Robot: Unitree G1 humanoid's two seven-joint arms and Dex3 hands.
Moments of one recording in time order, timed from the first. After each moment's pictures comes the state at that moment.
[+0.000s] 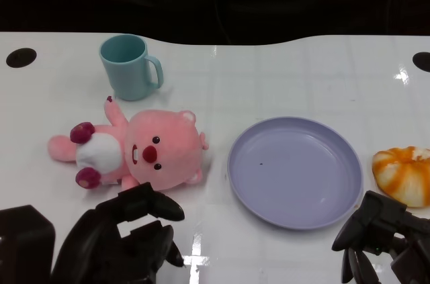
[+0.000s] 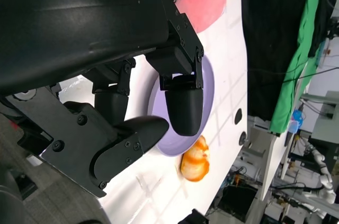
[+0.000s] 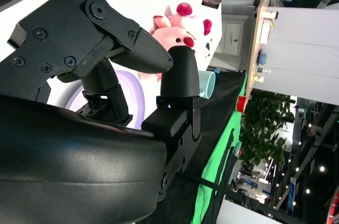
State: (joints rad) left arm 0.23 0.10 0.01 -0.32 -0.38 0.34 -0.32; right arm 0.43 -0.12 0.04 -0.35 0.12 -0.26 0.28
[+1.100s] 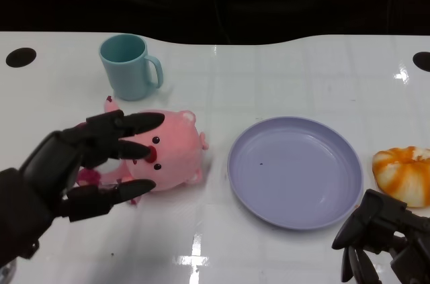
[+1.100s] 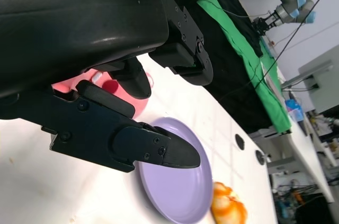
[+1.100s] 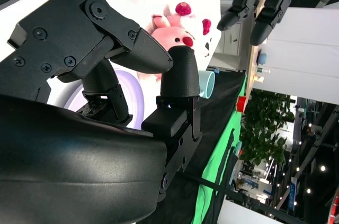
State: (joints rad) left arm 0.02 0.37 0.05 -0.29 -0.08 0.03 -0.38; right arm 0.42 -0.12 0.04 -0.35 0.13 -0.25 0.28
